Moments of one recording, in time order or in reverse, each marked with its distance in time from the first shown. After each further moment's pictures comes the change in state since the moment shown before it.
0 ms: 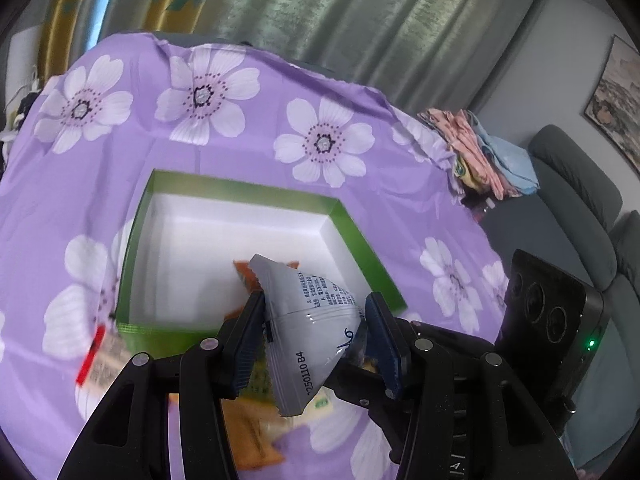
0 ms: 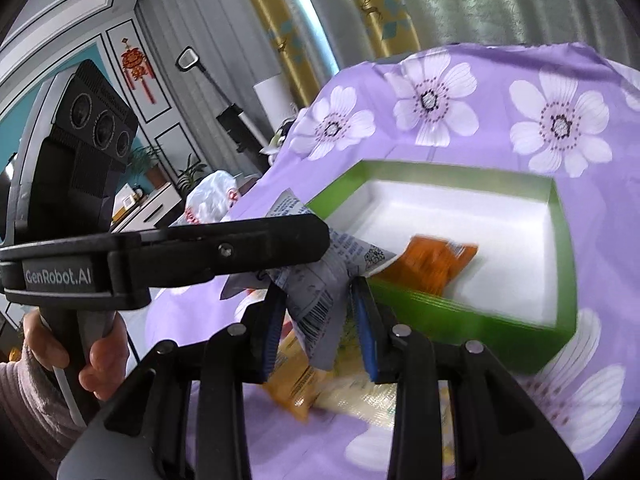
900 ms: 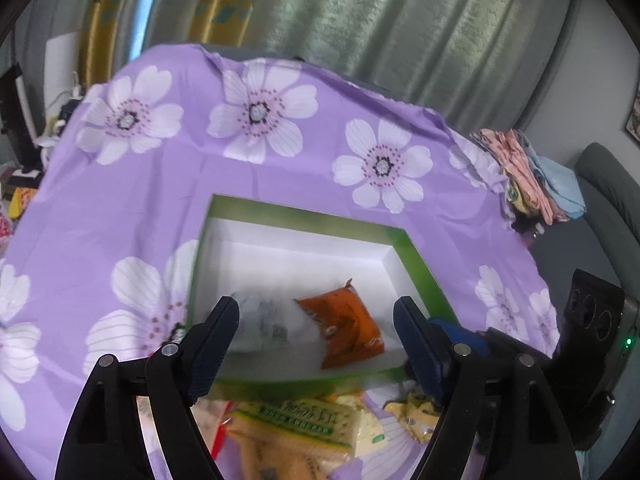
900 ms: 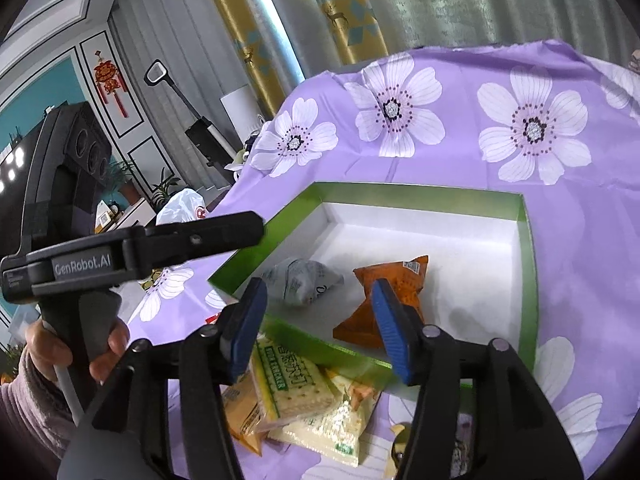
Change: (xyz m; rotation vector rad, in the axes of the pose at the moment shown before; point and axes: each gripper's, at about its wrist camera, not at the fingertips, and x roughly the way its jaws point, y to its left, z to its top) left arm -0.005 0.032 0.013 -0.042 -0.063 0.170; right arm -0.005 -0.021 0.014 0.042 -0.025 -0.082
